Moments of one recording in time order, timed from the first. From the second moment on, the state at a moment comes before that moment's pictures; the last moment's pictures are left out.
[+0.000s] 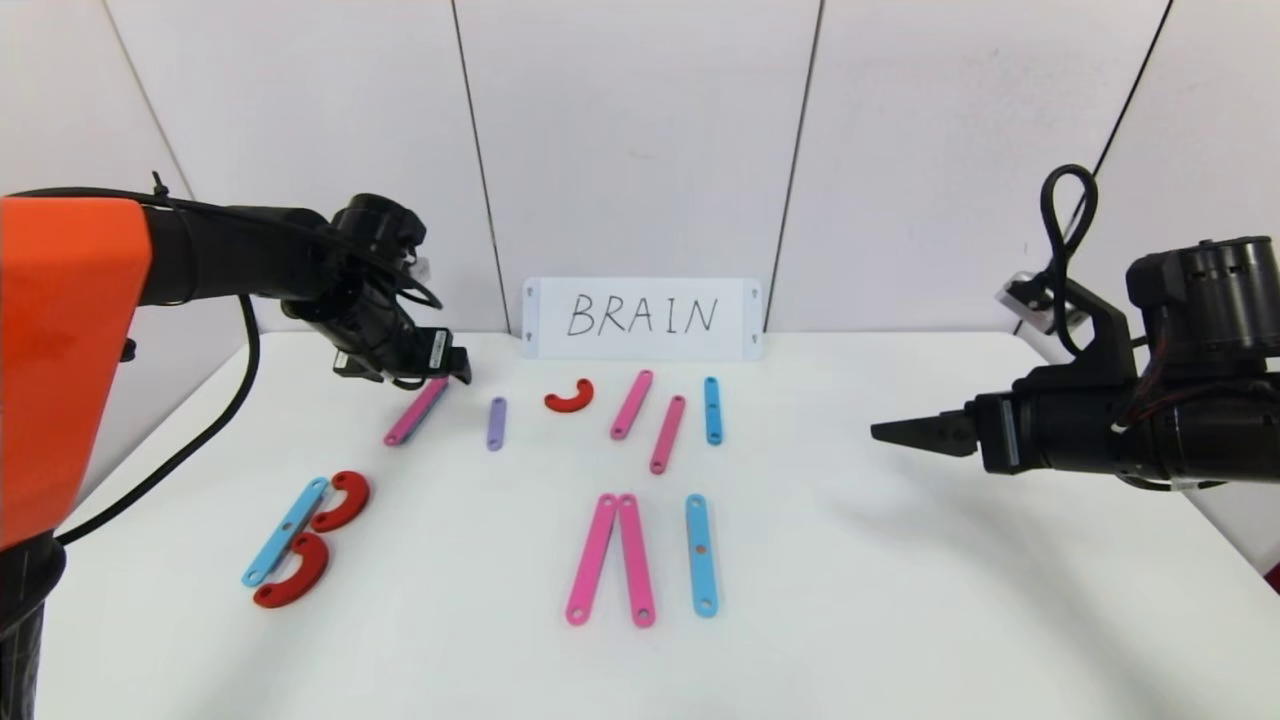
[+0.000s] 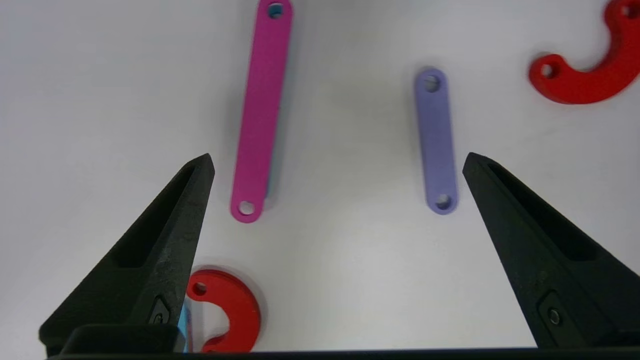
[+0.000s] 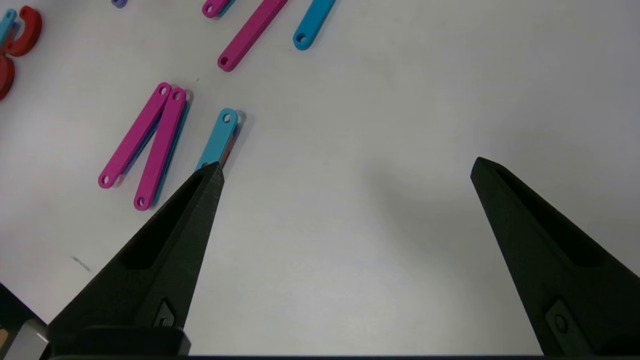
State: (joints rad) left arm -0.16 2.18 -1.88 0.59 0.09 -0.12; right arm 0.16 1.60 -0.88 -0.08 0.41 0.05
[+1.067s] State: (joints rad) left arm -0.05 2.36 -1.93 0.57 0.07 -0.13; right arm 0.16 1.61 -0.88 -0.08 0.41 0.04
